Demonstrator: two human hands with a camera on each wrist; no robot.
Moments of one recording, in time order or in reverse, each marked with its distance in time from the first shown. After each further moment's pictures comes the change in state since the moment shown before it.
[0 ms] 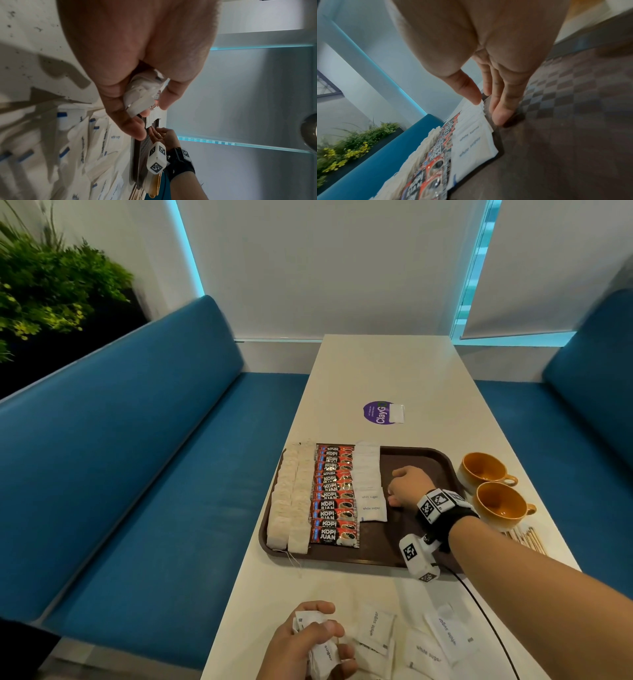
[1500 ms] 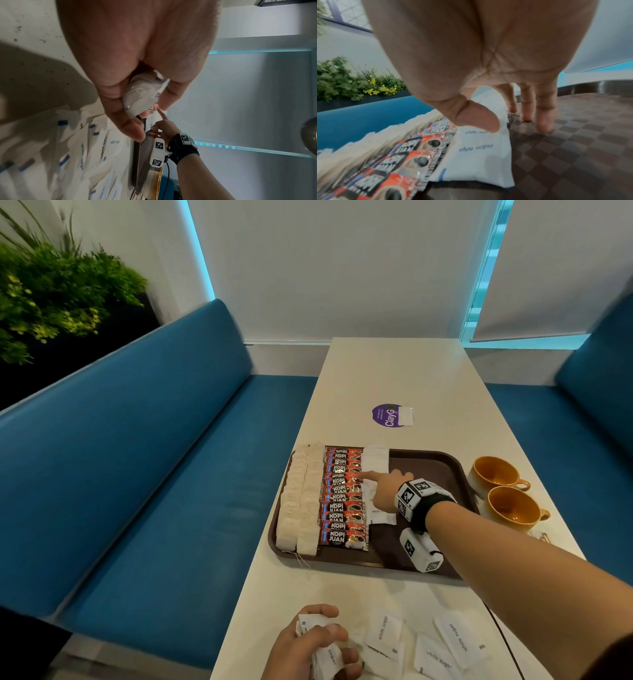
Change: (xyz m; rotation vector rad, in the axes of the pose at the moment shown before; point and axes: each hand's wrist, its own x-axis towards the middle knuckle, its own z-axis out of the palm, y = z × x) left_hand -0.014 0.010 0.005 -0.028 -0.034 -0.013; right_hand -0.021 -0.041 0.032 -0.946 -0.218 -0.222
